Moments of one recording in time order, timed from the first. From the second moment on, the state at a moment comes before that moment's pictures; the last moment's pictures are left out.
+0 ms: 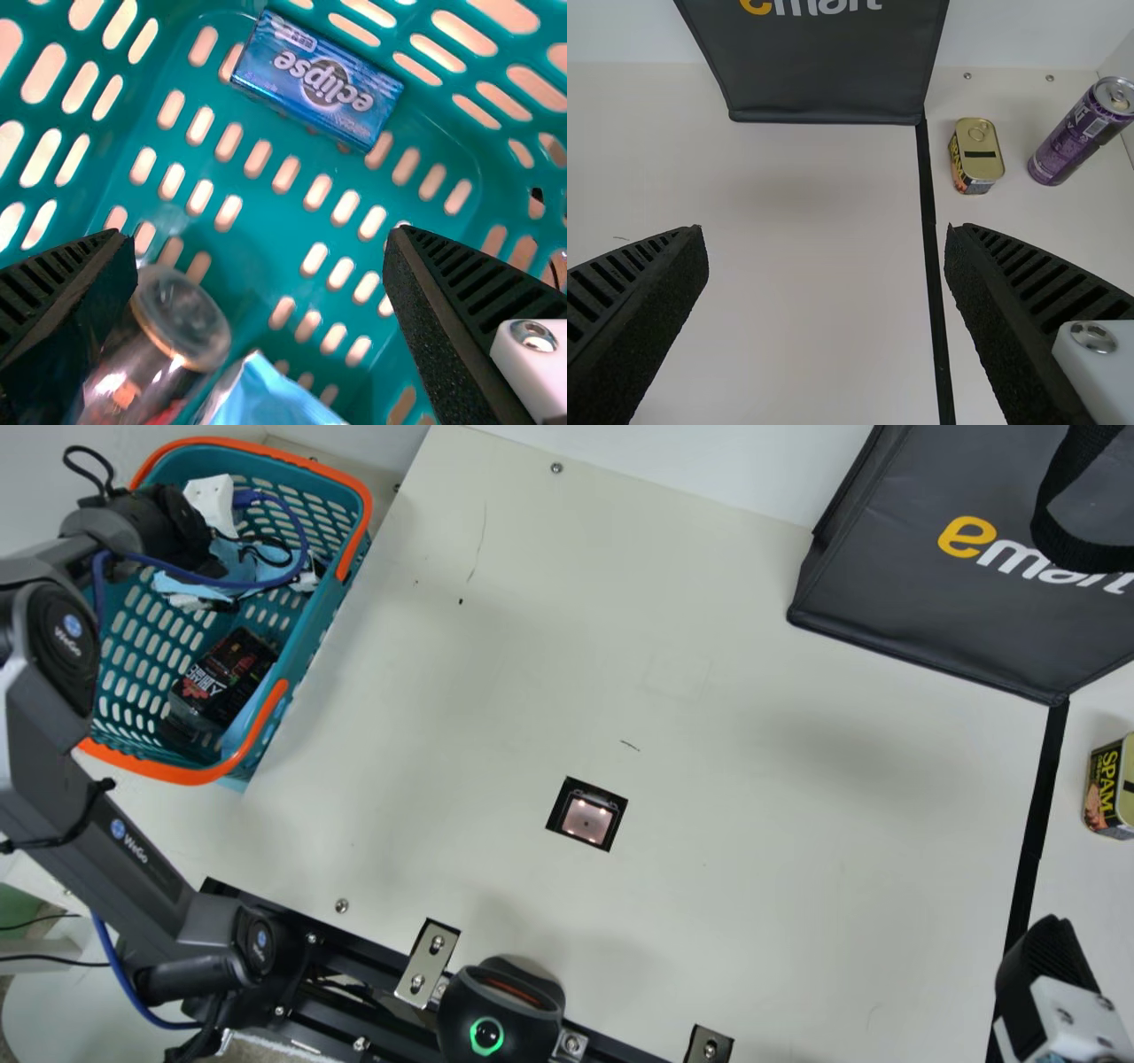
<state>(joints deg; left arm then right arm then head) 28.7 122.4 -73.9 -5.6 31.1 3.8 0.7 42.6 -69.8 -0.6 69.6 0.0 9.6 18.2</state>
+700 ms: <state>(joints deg) 29.1 118.5 -69.5 -3.9 31.0 14.7 0.7 42.6 -69.8 -0.6 69.6 0.0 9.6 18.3</state>
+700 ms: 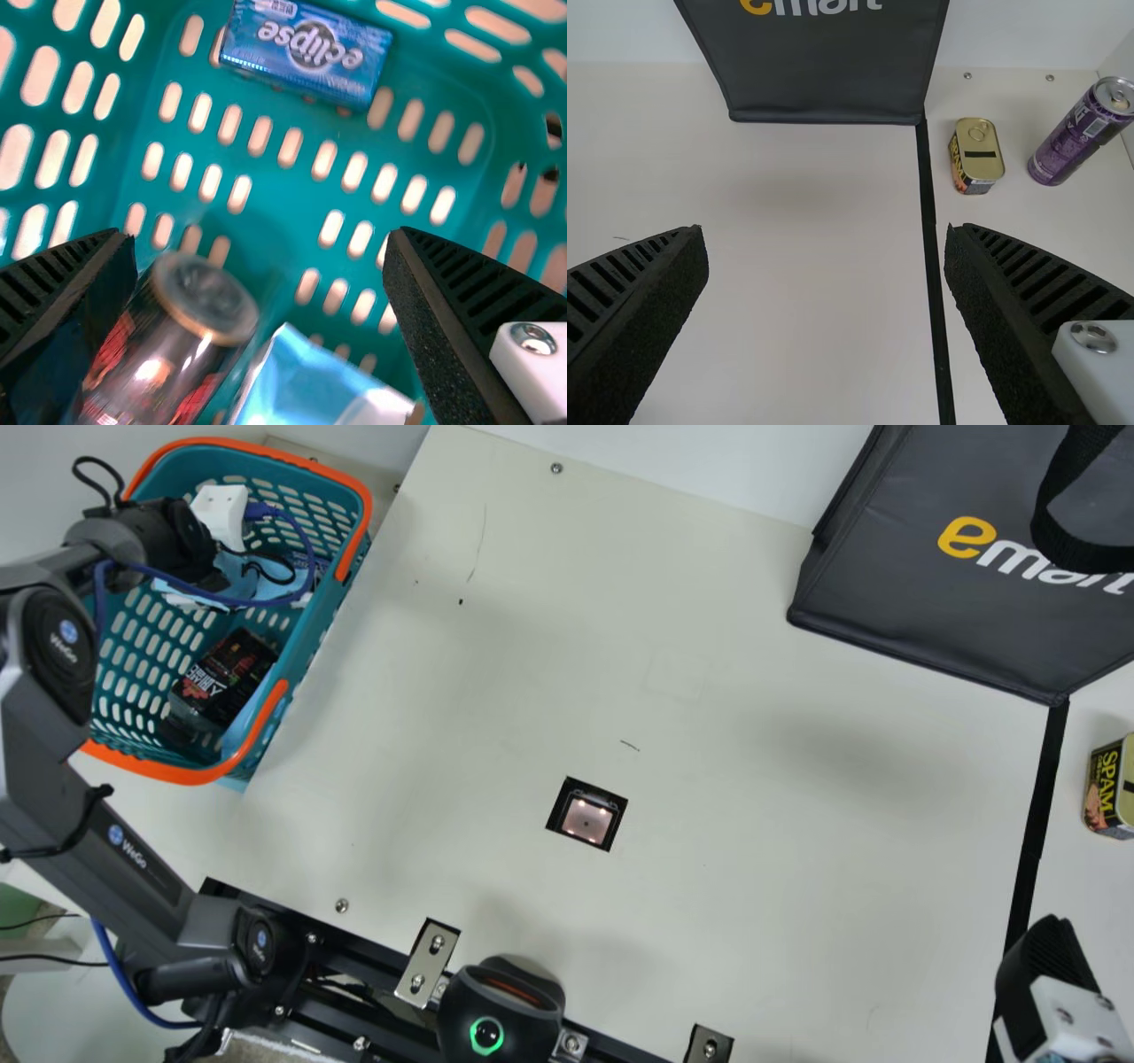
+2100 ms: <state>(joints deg) 37.4 113.0 -64.2 -2.9 40.9 52.5 0.7 42.6 -69.8 -0.6 69.7 0.0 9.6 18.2</state>
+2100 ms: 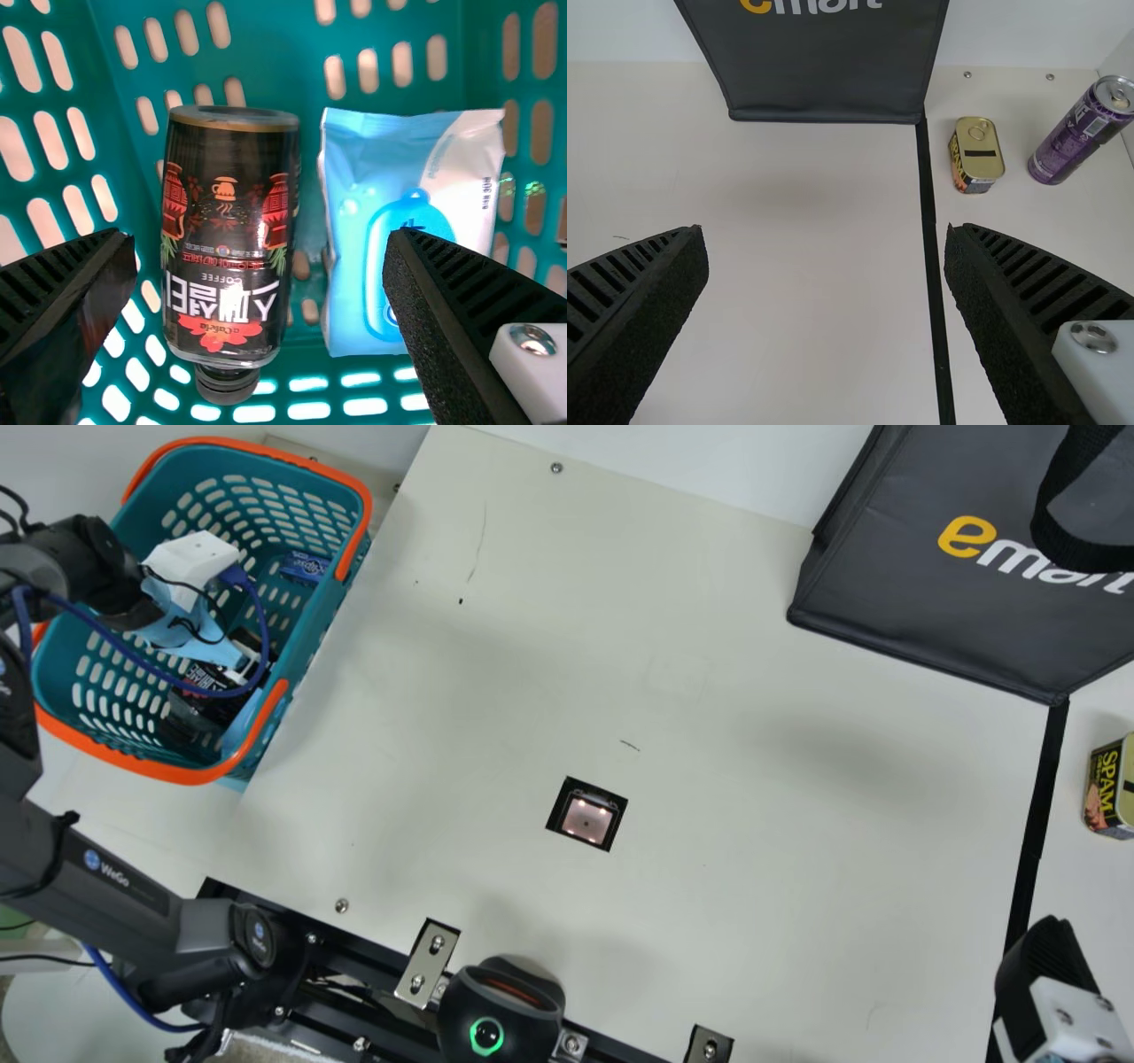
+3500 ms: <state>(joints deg) 38.4 118.4 -63.6 2.5 39.8 56.1 0.7 42.6 -69.8 -0.6 69.7 0.0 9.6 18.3</state>
